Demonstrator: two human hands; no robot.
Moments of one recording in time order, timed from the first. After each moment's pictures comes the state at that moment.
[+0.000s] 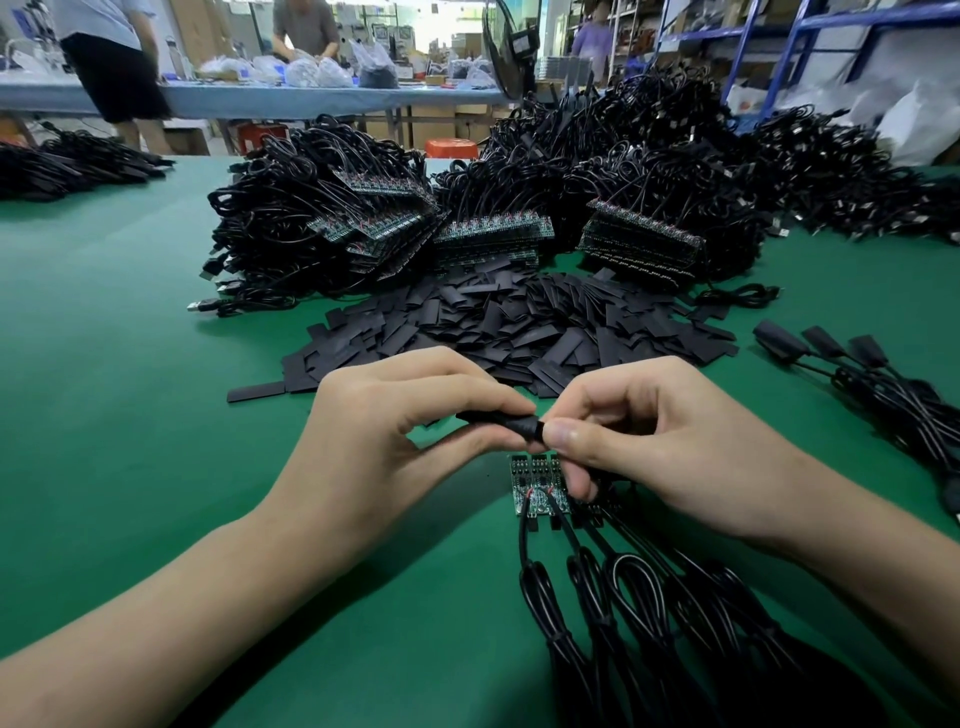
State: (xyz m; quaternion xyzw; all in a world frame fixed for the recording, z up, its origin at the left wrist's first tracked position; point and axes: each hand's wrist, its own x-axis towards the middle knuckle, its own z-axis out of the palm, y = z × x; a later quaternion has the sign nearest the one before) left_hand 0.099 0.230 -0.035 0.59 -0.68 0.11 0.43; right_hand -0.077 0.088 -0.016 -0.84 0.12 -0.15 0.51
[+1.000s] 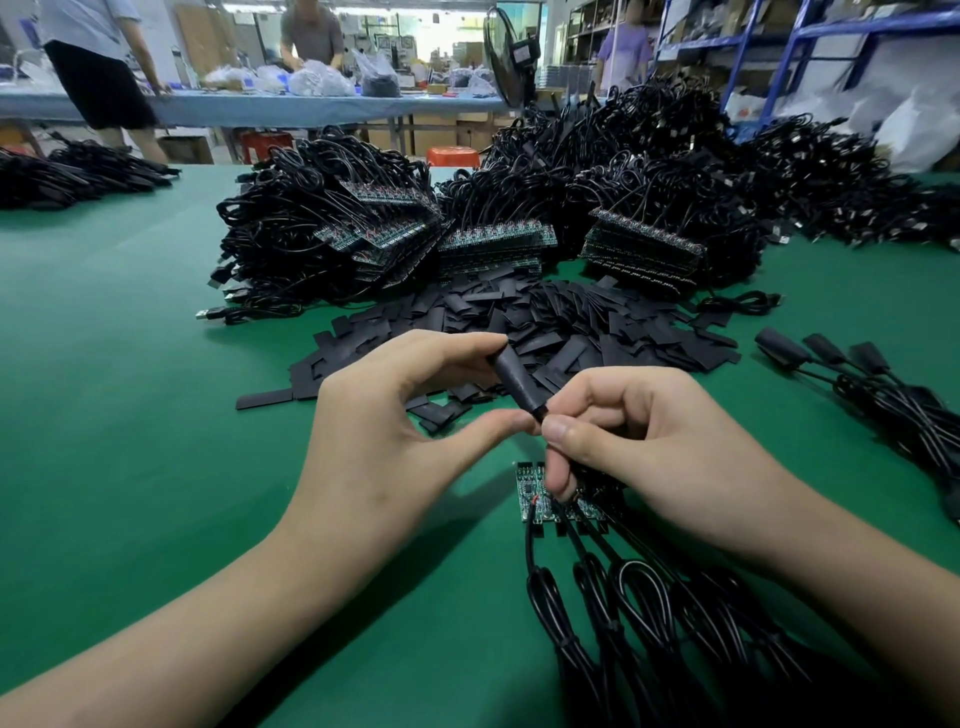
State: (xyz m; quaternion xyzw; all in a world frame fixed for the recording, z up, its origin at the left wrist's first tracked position) left_hand 0.093 0.223 -0.041 0.62 -0.54 0.02 0.56; right_hand -0.070 0.092 -0.026 -0.81 0.16 -0.19 0.54
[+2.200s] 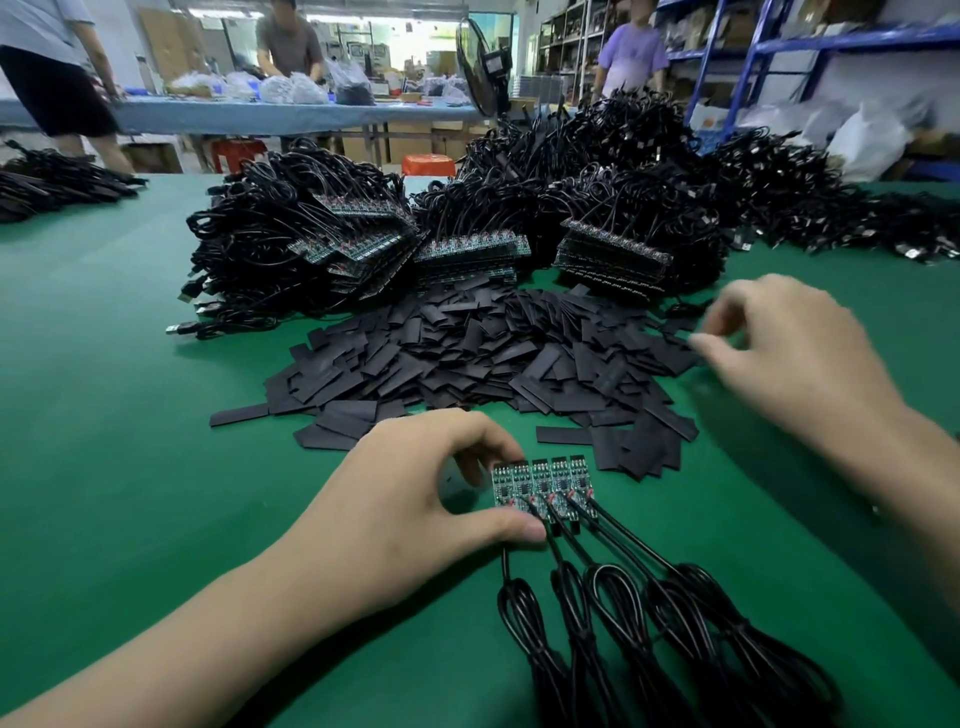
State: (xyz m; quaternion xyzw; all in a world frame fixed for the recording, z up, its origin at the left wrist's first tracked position) left_hand 0.086 0.228 -0.040 0.71 -0.62 -0.08 0.34; right_hand -0.112 -0.005 -0.003 -0.87 0.44 -0.24 -0.03
